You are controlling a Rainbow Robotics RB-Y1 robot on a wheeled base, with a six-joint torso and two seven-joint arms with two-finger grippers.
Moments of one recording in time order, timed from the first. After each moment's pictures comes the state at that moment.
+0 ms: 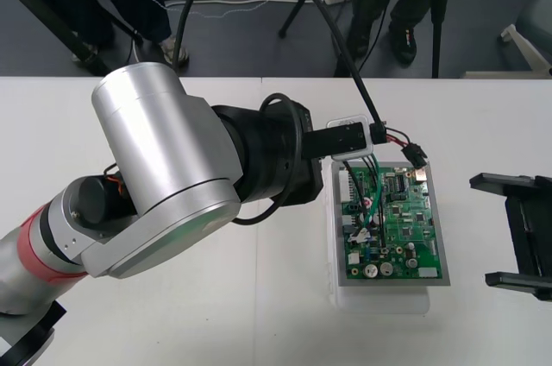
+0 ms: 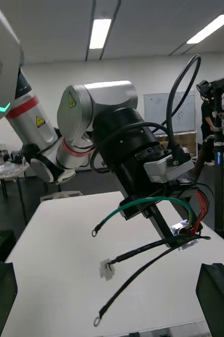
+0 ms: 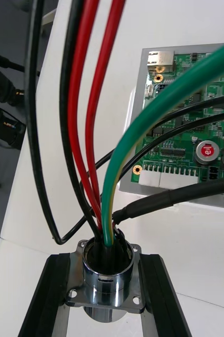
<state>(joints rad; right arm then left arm) 0.14 -0.79 -0.07 -1.68 0.57 -1.53 0.25 -0.63 0.42 -0.66 -2.22 -2.69 -1.46 1.20</state>
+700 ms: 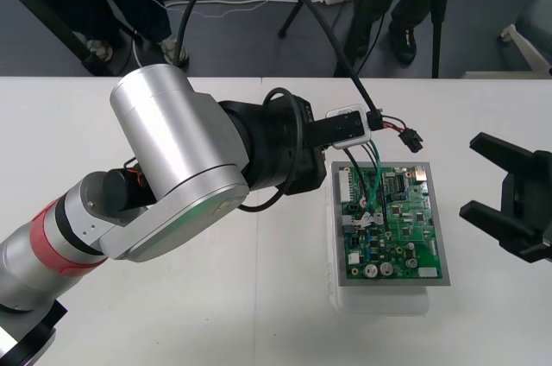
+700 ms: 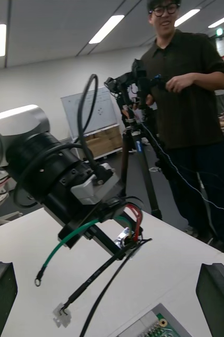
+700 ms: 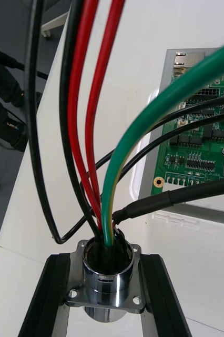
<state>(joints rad) 0.29 -0.79 -0.07 -1.90 0.49 -1.05 0.16 -0.63 0.42 -0.66 -2.12 -2.69 -1.34 1.20</state>
